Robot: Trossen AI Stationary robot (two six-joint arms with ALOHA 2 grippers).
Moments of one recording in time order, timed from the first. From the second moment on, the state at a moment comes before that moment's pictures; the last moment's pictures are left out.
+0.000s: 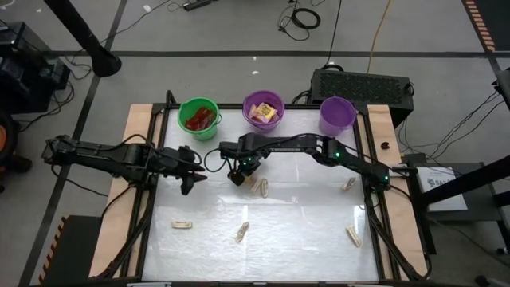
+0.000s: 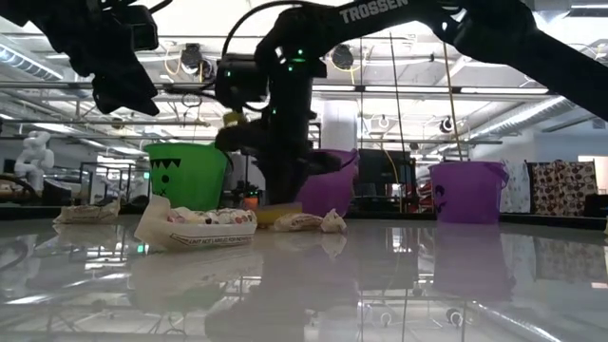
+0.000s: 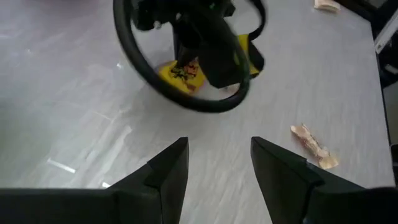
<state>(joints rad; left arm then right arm) -0.08 0.73 0.56 -0.51 -0.08 -0.54 -0.12 2.50 2.26 -1.22 -0.05 0.63</state>
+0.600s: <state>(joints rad) -0.08 0.73 0.56 -0.51 -0.10 -0.57 -0.26 2.22 2.35 -1.33 0.18 0.60</state>
